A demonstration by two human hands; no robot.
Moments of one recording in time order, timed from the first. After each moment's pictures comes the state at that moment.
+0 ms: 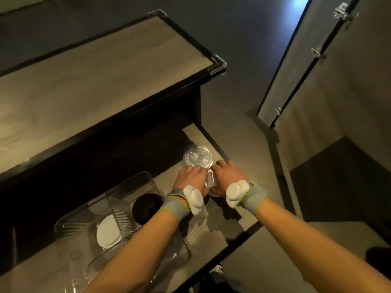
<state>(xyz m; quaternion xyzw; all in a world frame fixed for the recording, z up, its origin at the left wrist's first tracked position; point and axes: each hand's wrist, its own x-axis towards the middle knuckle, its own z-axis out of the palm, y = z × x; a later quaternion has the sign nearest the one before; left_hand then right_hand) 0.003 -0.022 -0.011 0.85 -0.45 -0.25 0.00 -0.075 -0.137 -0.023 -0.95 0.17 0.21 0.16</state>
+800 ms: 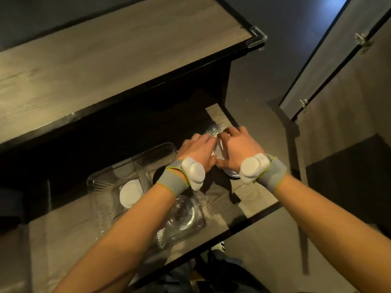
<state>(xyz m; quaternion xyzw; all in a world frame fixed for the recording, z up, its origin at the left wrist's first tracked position) 0.017 0.017 0.035 0.88 -0.44 -0.18 0.07 -0.058 -0.110 0.038 -0.98 0.09 0.11 0.12</state>
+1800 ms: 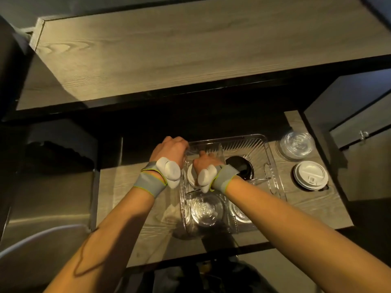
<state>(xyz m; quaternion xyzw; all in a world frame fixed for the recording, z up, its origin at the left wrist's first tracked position) 0.086 0.287 0.029 0.95 -0.24 -0.17 0.06 0.056 0.164 0.003 -0.91 -0.09 0.40 0.04</state>
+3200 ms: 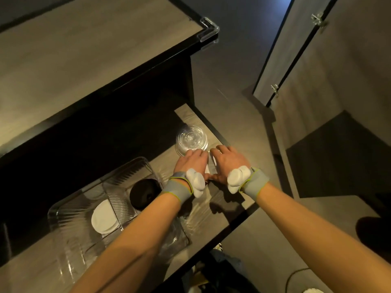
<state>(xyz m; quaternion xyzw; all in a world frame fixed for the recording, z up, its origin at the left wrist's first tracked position) 0.001 -0.036 -0.030 0.84 -0.47 -0.27 -0.01 -0.089 -0.140 -0.045 -0.95 0.19 0.19 0.15</state>
